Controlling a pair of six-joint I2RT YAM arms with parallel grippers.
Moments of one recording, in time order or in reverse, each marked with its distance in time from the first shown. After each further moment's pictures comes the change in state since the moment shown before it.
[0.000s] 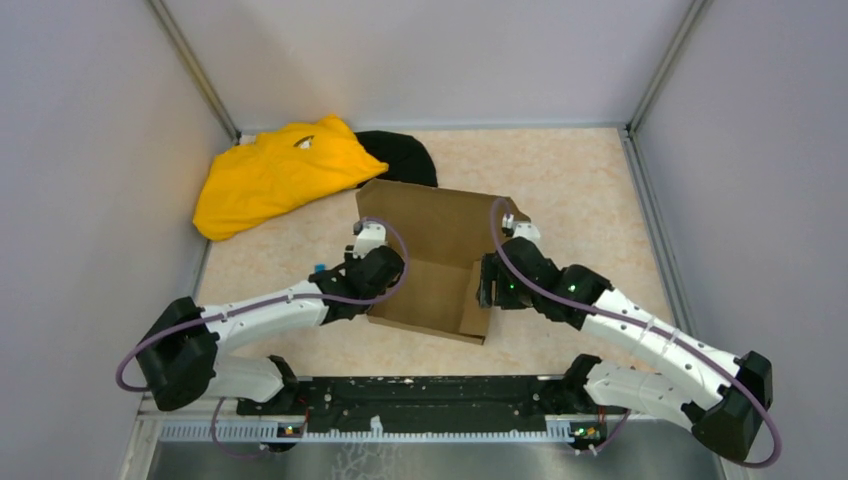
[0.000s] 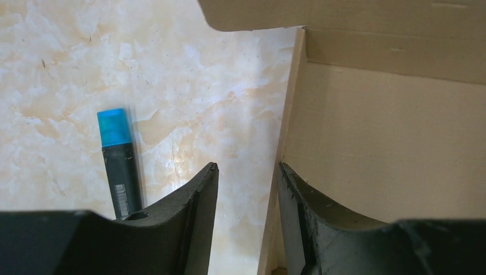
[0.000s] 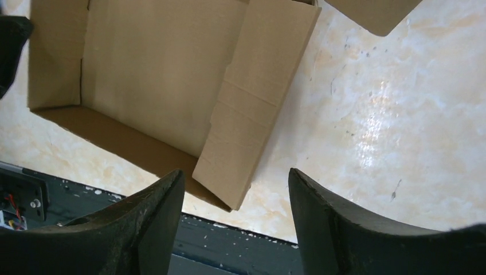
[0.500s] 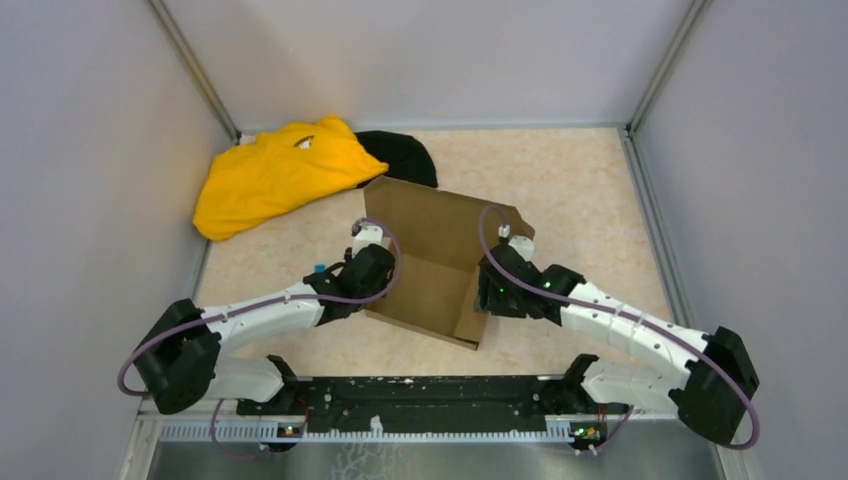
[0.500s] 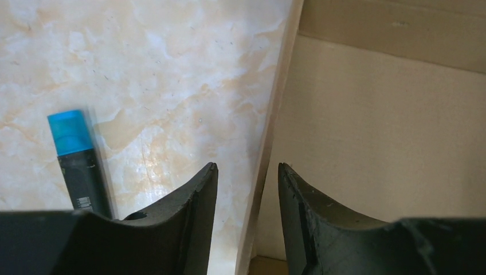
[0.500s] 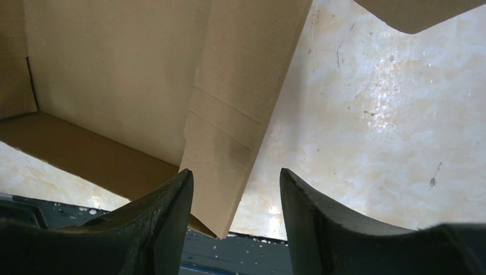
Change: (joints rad) left arm 0.079 -0.014 -0.064 0.130 0.167 0.044; right arm 0.000 0.115 -0.092 0.063 -0.020 0.170
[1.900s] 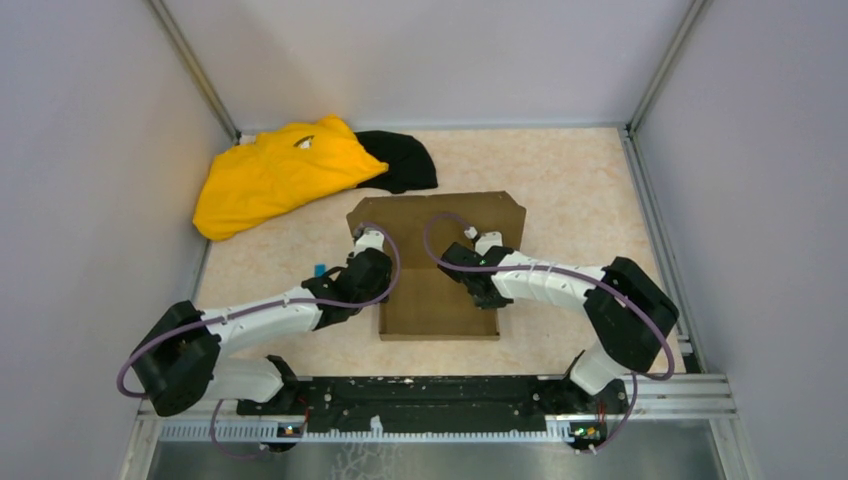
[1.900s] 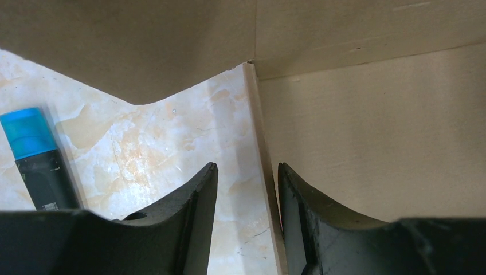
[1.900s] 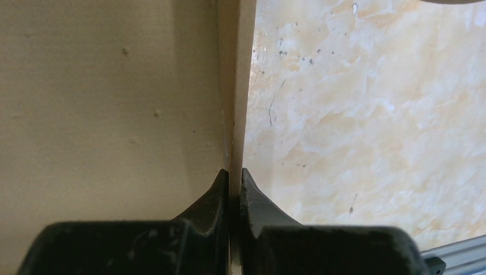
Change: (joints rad) left arm 0.000 -0.017 -0.056 0.059 0.100 0.012; right arm 0.043 0.491 0.159 -0.070 0.285 -0.075
